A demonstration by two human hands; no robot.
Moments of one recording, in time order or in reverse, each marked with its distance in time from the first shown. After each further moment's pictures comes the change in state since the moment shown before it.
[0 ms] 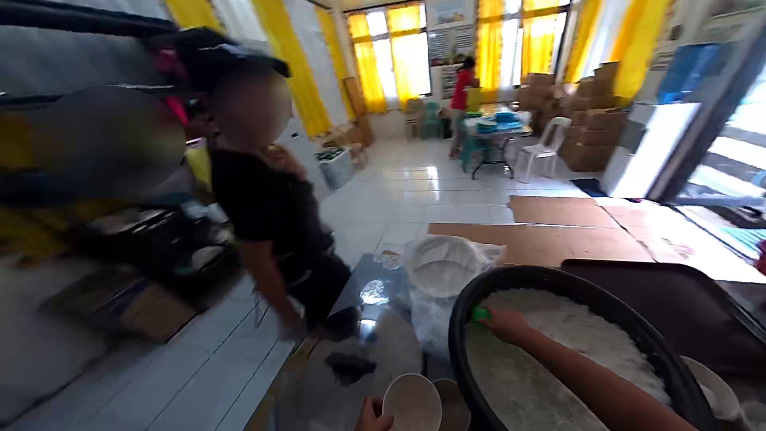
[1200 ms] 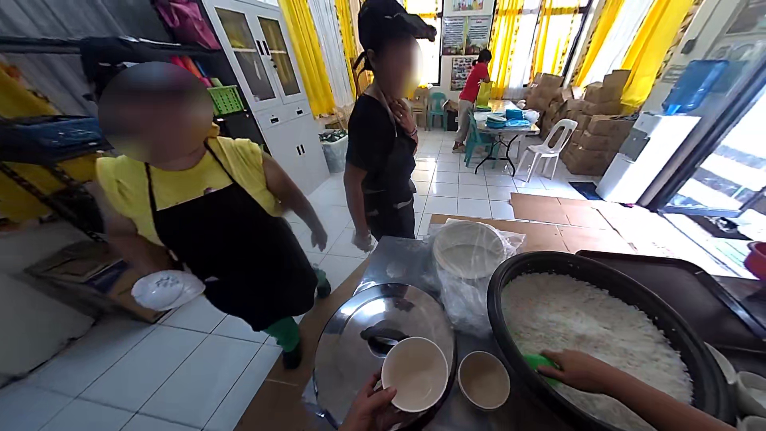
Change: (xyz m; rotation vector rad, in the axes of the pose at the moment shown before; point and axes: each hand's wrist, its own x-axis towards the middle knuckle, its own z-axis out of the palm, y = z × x) left_hand -0.041 -0.008 -0.108 -0.653 -0.262 0.034; right_hand -0.108 0.010 0.065 -0.069 -0.241 -0.040
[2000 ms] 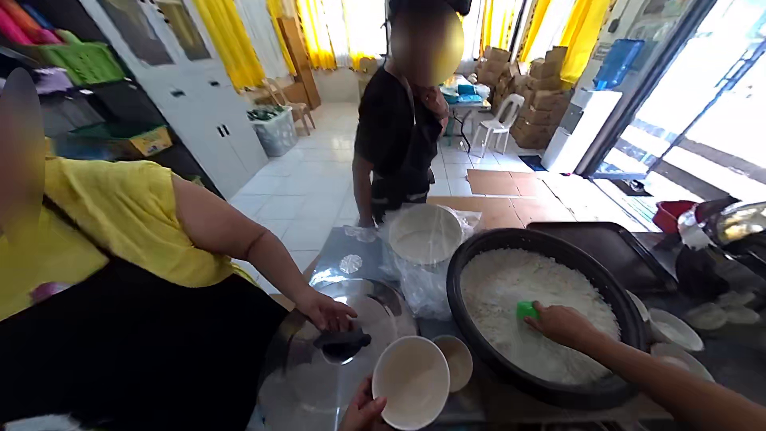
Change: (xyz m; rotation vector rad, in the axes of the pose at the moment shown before) left_hand 0.010 -0.023 0.034 -0.058 -0.235 -0.003; right_hand -0.041 0.018 -0.025 -0.080 0.198 0.375
